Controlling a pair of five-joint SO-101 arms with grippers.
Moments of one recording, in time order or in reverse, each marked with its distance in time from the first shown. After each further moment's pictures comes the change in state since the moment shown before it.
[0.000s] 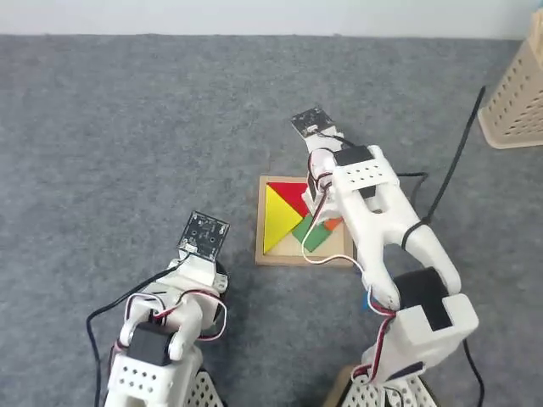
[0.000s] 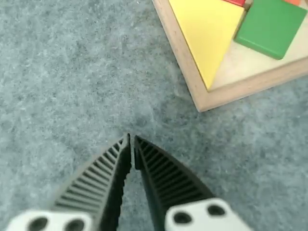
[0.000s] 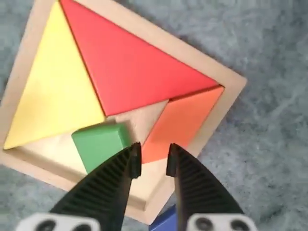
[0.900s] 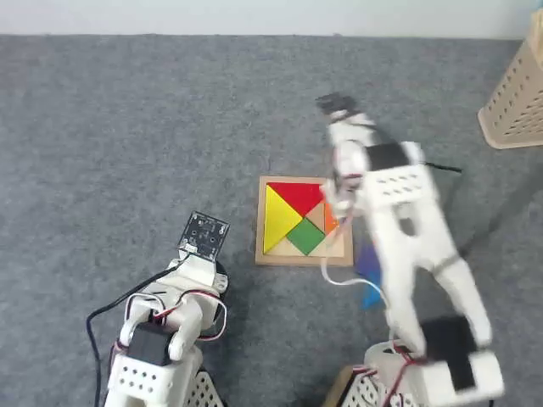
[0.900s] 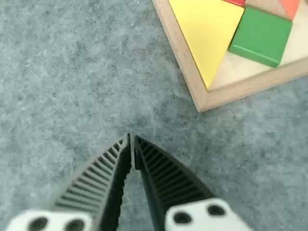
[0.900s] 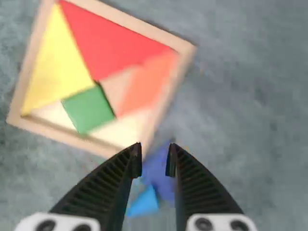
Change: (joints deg) left arm 0.0 0.0 0.0 0.0 0.0; right arm 9.0 -20.3 0.2 16.0 0.2
